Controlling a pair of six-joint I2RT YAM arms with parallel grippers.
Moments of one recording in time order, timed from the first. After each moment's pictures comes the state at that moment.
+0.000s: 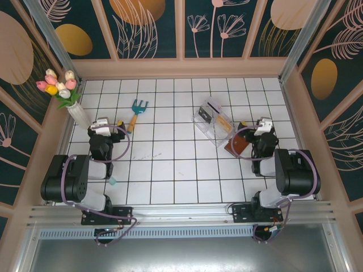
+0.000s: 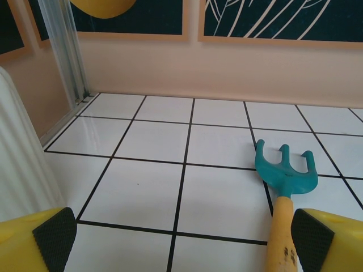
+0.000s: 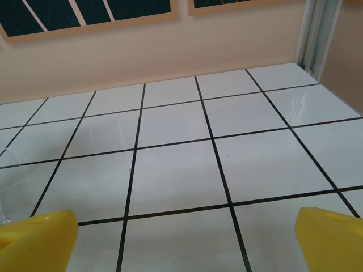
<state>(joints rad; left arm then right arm) -0.01 1.49 0.23 1.12 -0.11 -0.06 -0.04 1.50 0.23 1.10 -0.02 0.11</state>
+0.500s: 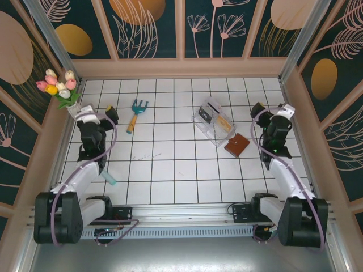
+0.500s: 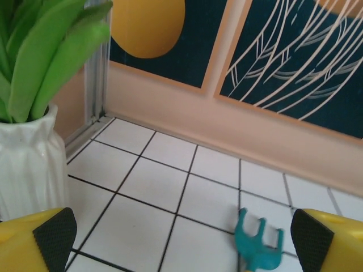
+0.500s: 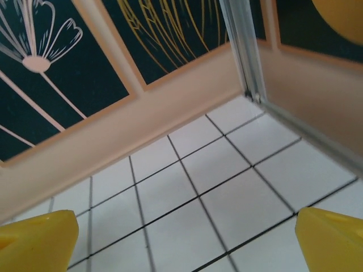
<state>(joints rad) -0.01 1.10 0.49 0.49 -0.20 -0.33 -0.04 1.02 0.56 0.24 0.16 0.47</state>
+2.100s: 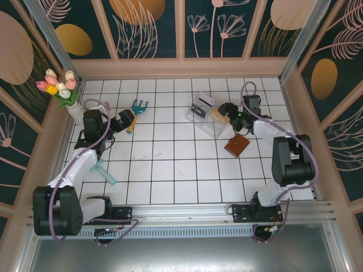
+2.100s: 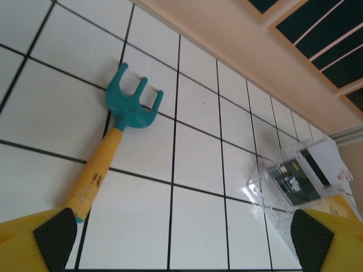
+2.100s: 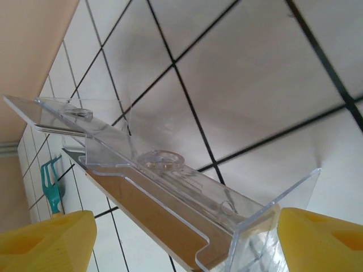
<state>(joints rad) -0.03 1.20 0.66 0.03 0.34 -0.62 0.13 1.67 0.99 -0.11 -0.37 0.83</state>
